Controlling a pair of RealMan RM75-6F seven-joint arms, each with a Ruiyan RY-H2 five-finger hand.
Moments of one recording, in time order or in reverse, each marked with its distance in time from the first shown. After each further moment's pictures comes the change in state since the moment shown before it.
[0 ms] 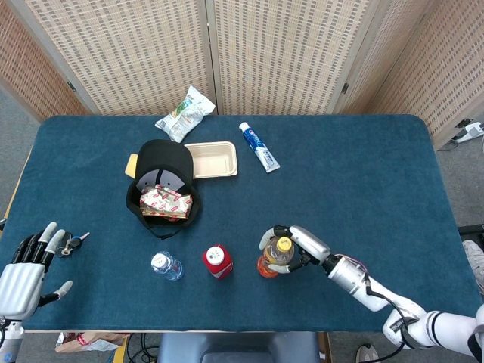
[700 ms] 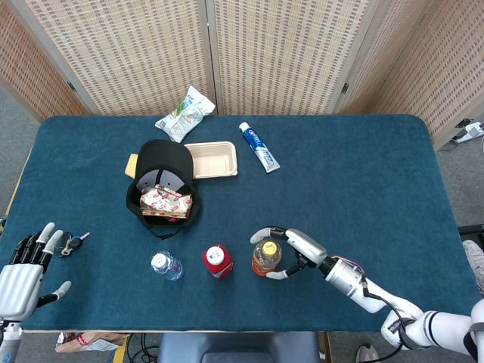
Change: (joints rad) left arm 0.005 -0.003 0.000 0.009 0.000 0.007 -0.005; right arm 0.016 -0.008 -0.023 -0.004 -0.006 0.024 -0.017
